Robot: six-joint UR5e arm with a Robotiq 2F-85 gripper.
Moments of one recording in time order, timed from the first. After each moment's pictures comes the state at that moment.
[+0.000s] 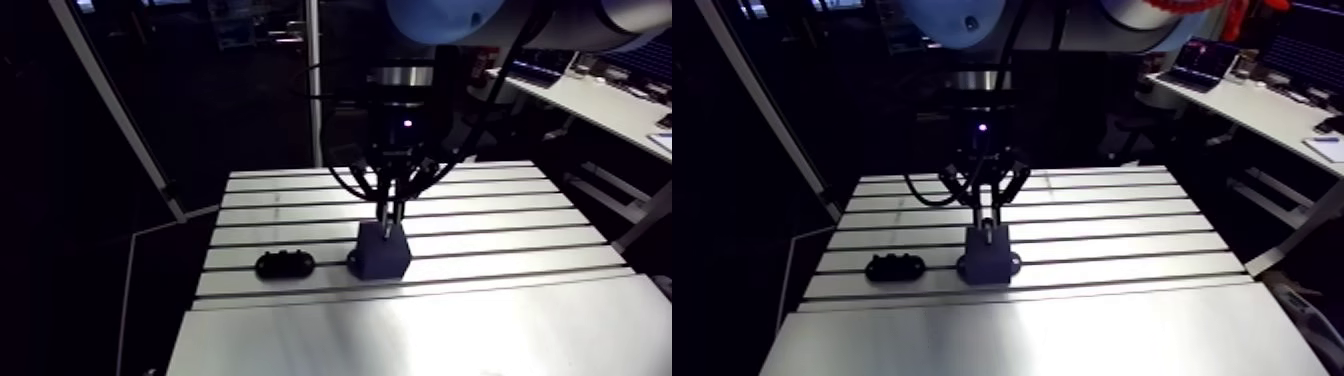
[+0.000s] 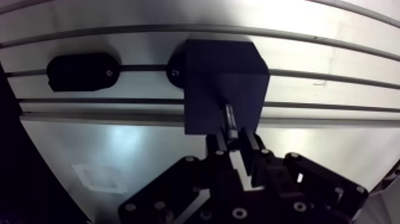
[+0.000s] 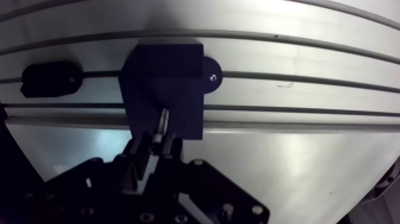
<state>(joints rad) -0.10 -1.29 1.78 -1.72 -1.60 -1.70</state>
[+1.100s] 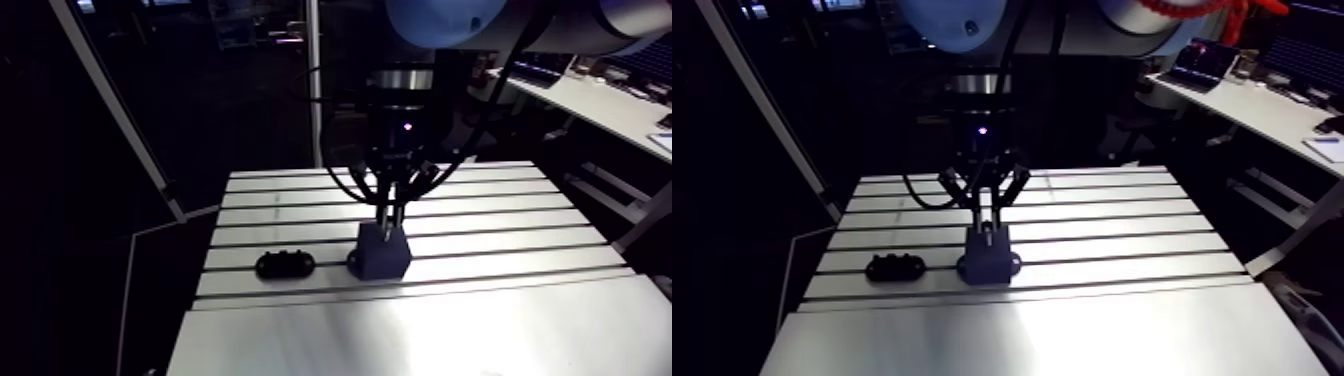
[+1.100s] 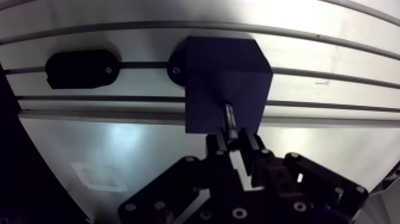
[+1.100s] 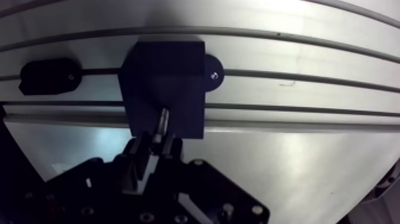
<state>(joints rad) -0.10 -1.29 1.79 -1.72 -1.60 -1.70</state>
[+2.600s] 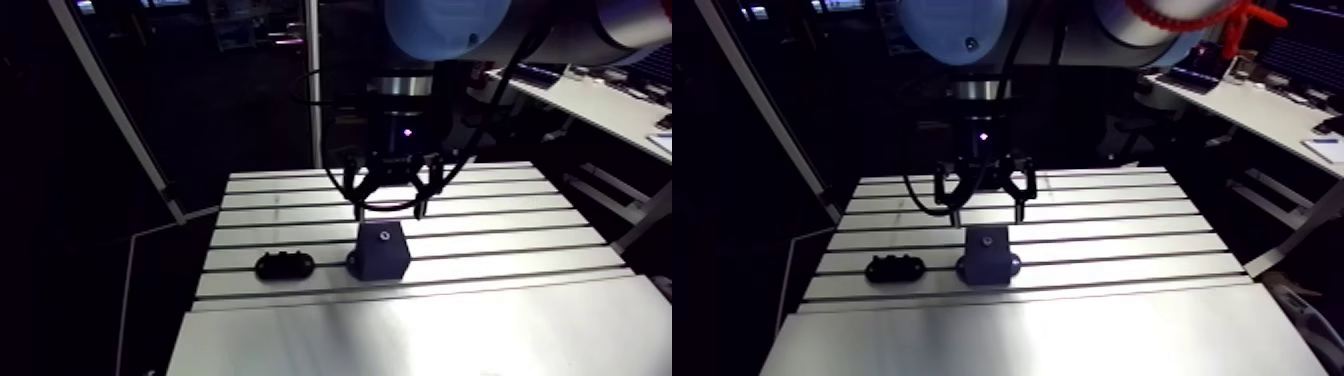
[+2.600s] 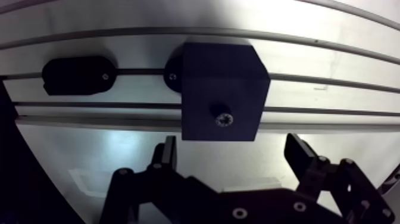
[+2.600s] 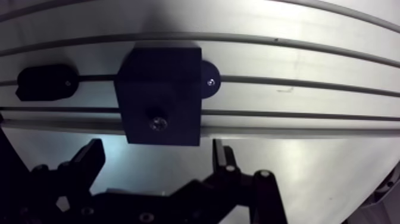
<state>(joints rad) -0.10 -1.29 1.81 -1.76 -1.60 -1.70</state>
